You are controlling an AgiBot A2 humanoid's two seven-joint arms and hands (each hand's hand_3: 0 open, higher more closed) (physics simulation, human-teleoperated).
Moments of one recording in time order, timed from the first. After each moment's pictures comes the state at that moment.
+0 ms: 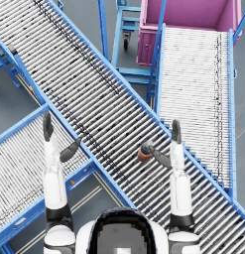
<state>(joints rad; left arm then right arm) 0.42 1.37 -0.09 -1.88 1.38 0.00 0.00 0.21 -1.39 0.05 1.81 1.29 0.00 0.00</state>
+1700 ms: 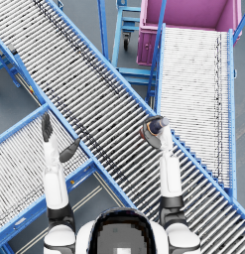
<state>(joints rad) 0.43 1.40 -0.10 -1.89 1.38 0.00 0.00 0.51 -1.54 0.05 1.51 1.29 0.11 0.00</state>
